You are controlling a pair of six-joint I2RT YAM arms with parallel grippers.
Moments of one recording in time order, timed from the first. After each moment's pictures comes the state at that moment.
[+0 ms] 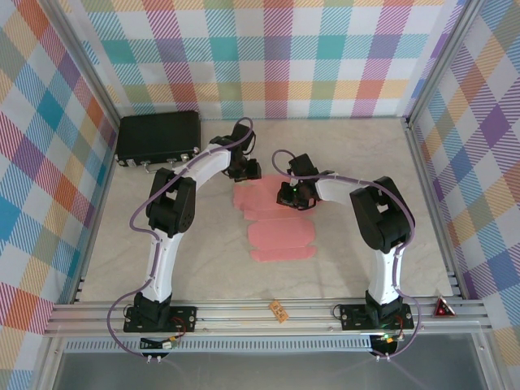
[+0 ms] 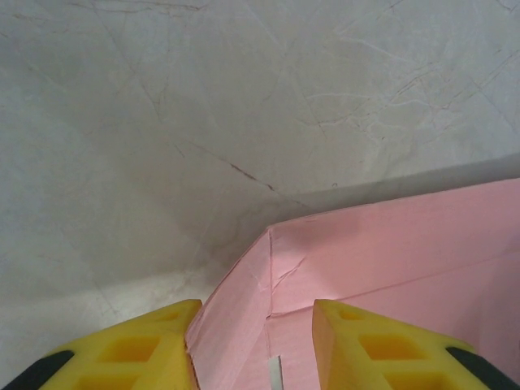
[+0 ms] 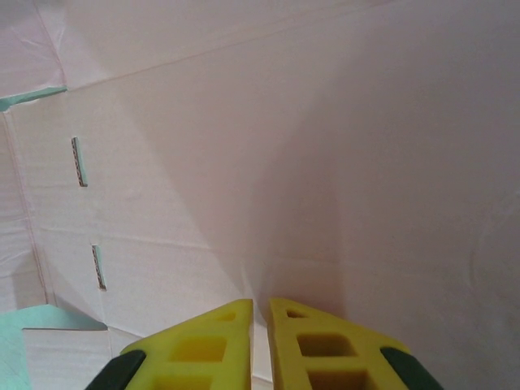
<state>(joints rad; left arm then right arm) -0.44 2.28 1.88 -0.78 0.15 -0.47 0.50 1.98 1.22 -0.31 -0.30 0.63</state>
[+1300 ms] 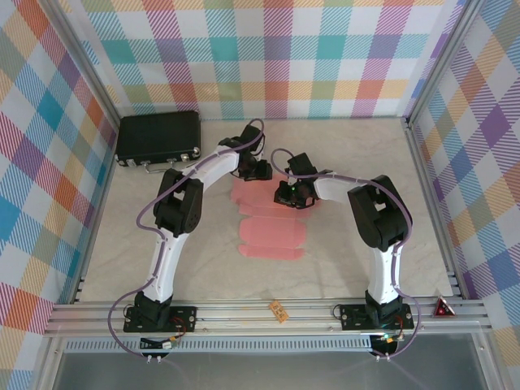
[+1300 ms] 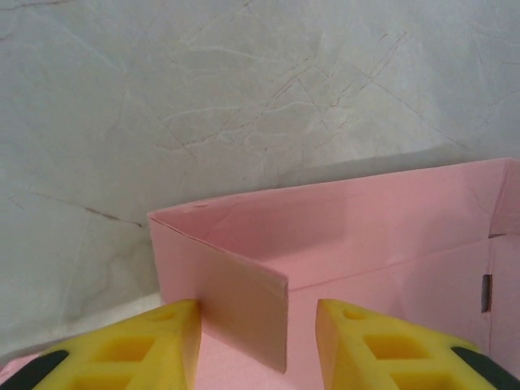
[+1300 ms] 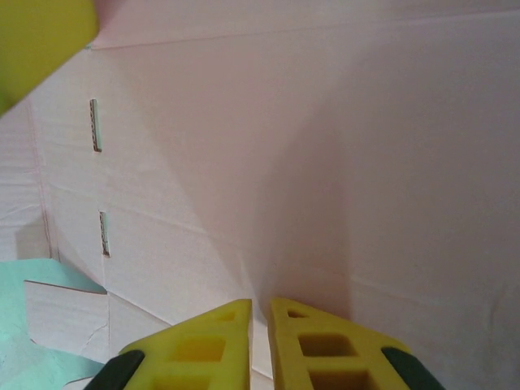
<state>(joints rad) -0.49 2.32 1.93 -0.74 0.20 -0.39 0.51 2.00 1.24 -0.30 -0.34 0.65</state>
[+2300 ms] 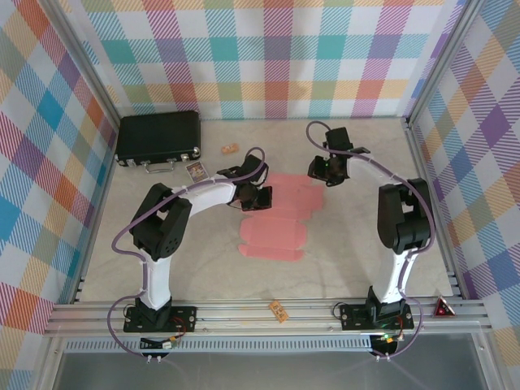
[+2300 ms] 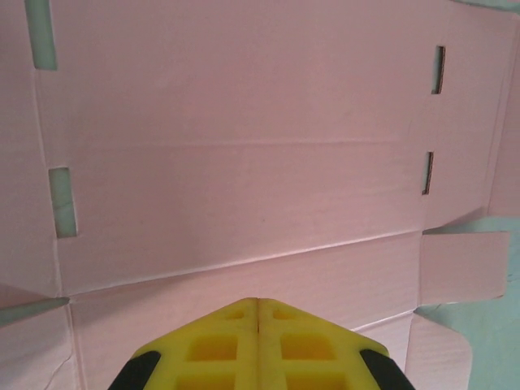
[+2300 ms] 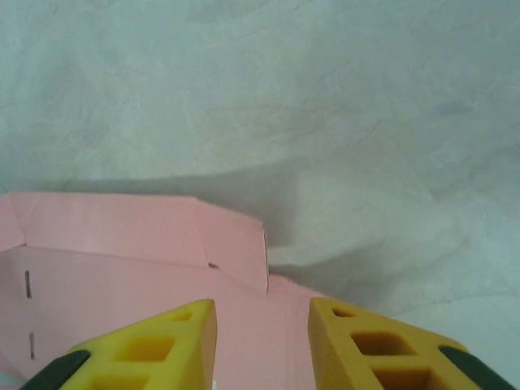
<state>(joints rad) -0.62 1.98 1.36 -0.45 0.23 -0.62 0.26 1.90 1.38 -0.52 -0.16 0.45</state>
